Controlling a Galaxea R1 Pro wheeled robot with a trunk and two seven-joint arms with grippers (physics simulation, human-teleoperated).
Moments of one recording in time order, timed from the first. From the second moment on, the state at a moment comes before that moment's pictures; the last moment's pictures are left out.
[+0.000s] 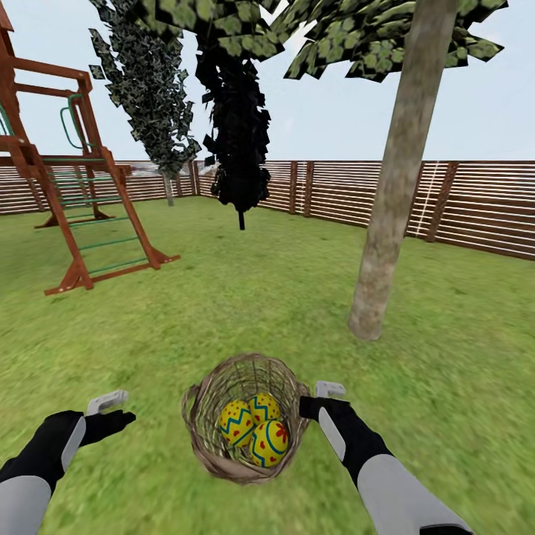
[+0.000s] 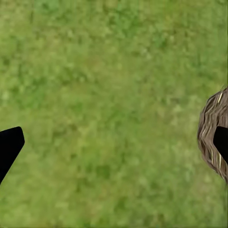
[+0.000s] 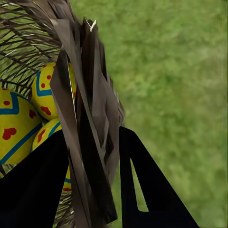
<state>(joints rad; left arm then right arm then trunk) -0.62 0.25 0.36 -0.62 0.00 0.62 -0.20 -0.69 0.17 -0.01 -0.52 -0.14 0.39 -0.13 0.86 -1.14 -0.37</state>
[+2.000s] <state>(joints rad) -0.62 0.26 0.37 -0.63 0.00 0.63 -0.22 -0.69 0.17 -0.01 -0.52 -0.14 0.39 -0.10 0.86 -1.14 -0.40</state>
